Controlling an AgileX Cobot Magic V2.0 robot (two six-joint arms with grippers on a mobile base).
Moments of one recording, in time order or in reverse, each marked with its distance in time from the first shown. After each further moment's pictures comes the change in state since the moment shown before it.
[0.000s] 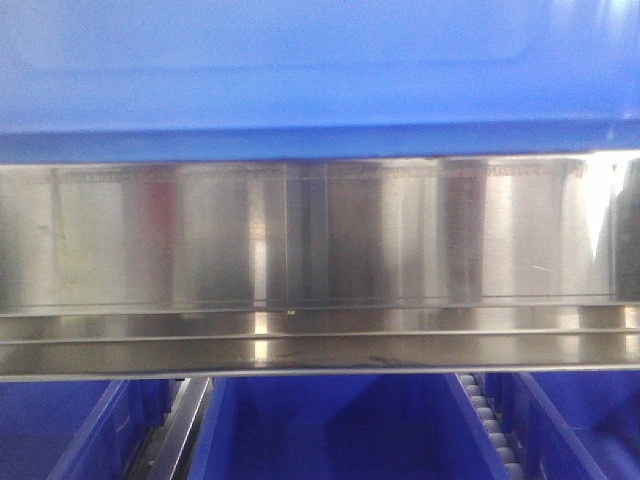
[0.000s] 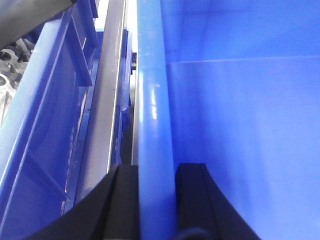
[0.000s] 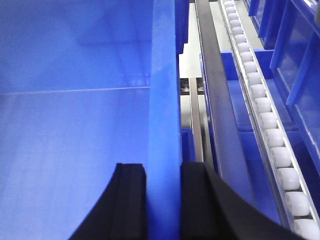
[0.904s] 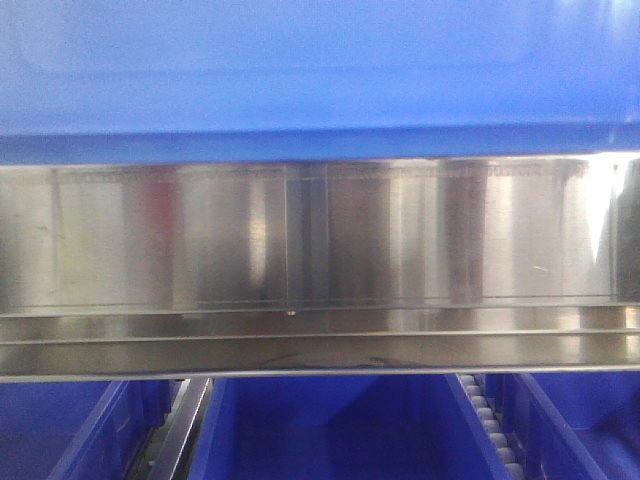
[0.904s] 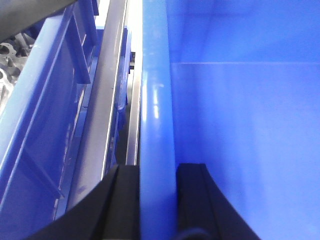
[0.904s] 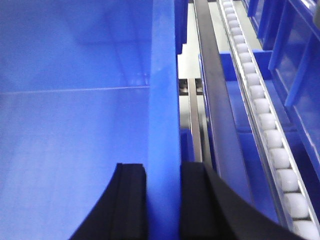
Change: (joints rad) left arm 0.000 0.000 0.000 0.000 -0.002 -0.044; right arm 0.000 0.000 0.000 -0.007 -0.008 0.000
